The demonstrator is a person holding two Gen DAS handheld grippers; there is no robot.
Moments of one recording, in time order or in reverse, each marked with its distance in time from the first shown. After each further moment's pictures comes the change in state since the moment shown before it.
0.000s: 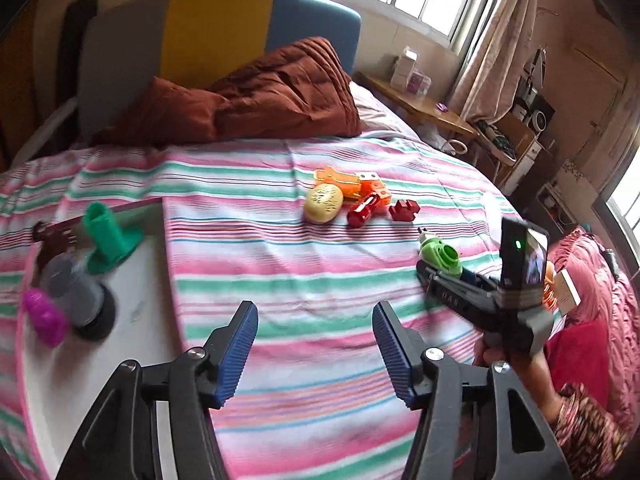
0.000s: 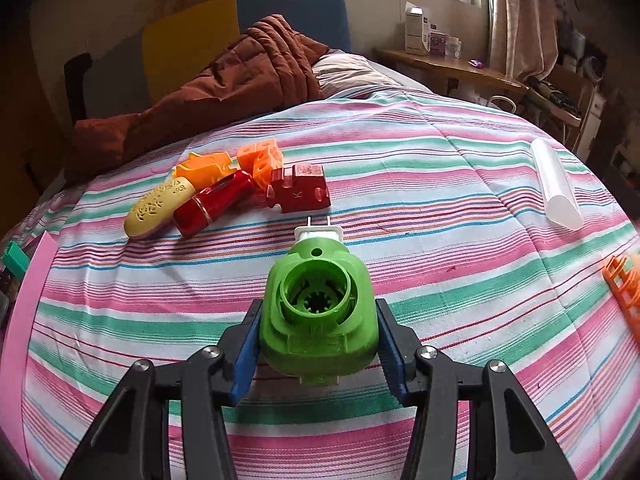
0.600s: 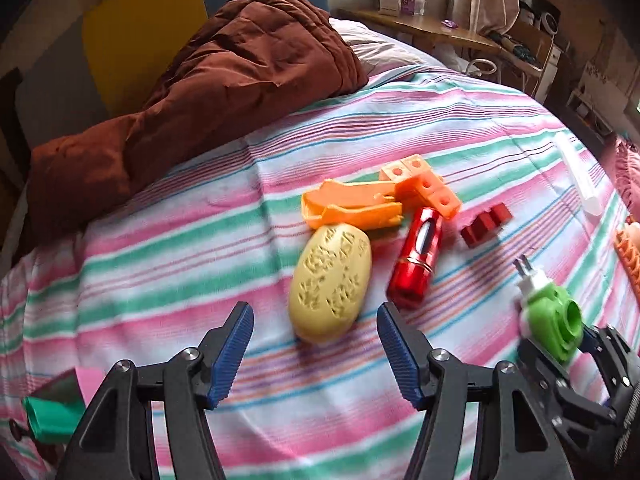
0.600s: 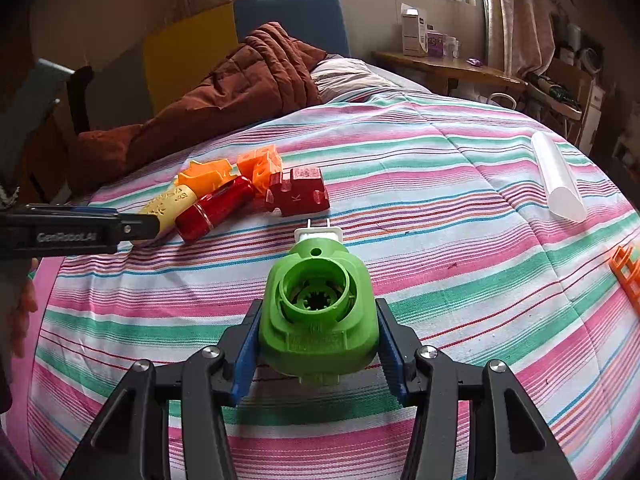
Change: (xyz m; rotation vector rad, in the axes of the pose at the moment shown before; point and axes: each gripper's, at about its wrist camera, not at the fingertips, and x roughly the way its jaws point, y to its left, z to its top) left arm 0.167 -0.035 0.086 0.278 0.175 0.215; right arm 0.001 -0.004 -0.004 0.028 -0.026 0.028
